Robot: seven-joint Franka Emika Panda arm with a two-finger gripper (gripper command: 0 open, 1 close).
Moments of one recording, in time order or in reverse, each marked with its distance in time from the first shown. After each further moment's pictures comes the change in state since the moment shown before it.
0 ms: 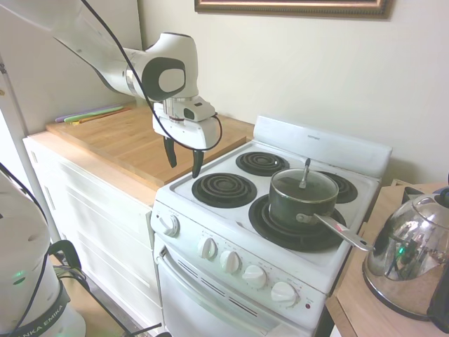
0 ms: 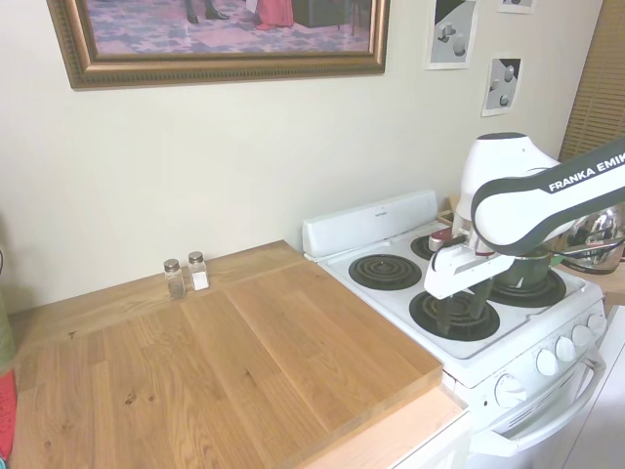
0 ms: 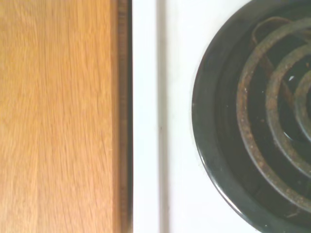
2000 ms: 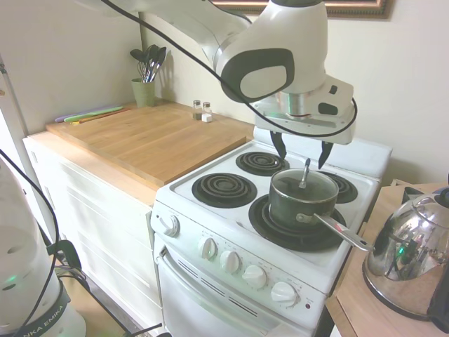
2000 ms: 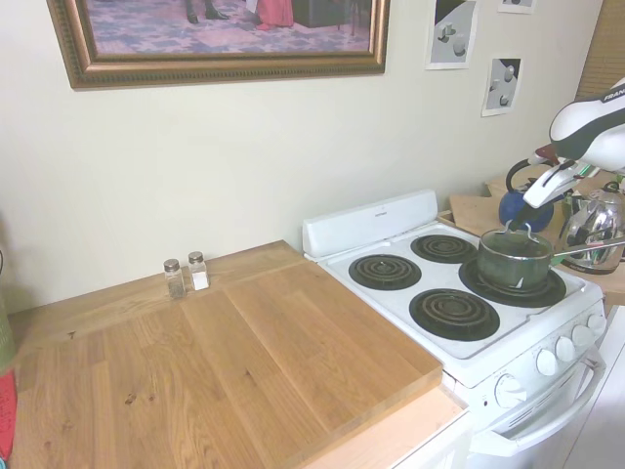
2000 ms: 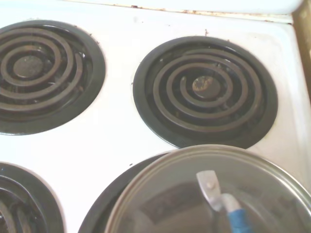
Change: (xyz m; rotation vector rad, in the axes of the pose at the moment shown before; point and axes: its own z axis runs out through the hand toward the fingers) arm 0.231 0.197 -0.083 0.287 0.308 -0.125
